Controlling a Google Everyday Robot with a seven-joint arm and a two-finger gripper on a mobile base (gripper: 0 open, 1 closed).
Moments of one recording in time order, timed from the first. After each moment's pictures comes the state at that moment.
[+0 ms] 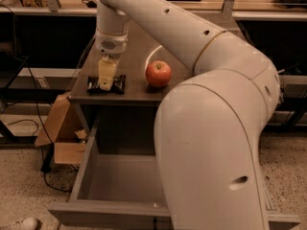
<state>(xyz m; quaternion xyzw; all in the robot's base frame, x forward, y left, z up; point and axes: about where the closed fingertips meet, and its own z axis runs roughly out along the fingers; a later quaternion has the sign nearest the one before) 0.644 0.129 0.830 -0.68 0.72 0.10 0.06</state>
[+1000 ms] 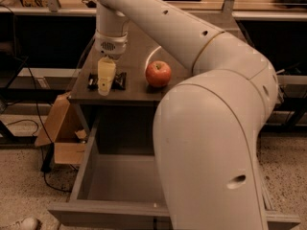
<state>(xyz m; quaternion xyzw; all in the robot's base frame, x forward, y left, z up) 0.644 0.129 0.830 -0.68 0.72 0.10 0.06</state>
